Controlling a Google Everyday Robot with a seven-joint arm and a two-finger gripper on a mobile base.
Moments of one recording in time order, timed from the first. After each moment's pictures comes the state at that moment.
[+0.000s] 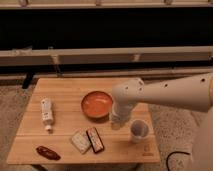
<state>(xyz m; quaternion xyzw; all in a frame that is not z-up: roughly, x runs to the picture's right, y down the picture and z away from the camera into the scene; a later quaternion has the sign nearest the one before) 0.044 0.175 0.703 -0.31 0.21 0.70 0.61</state>
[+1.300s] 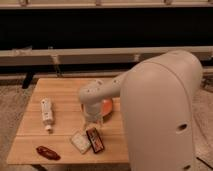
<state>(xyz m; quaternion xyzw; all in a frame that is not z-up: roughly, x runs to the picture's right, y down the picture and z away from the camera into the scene) -0.081 0.201 0.788 -0.33 0.22 0.57 0.72</state>
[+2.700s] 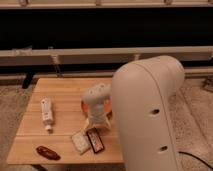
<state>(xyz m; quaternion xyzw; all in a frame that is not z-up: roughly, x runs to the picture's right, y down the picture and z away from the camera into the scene) -0.055 0.230 0.827 -0.34 0.28 0.58 0.69</state>
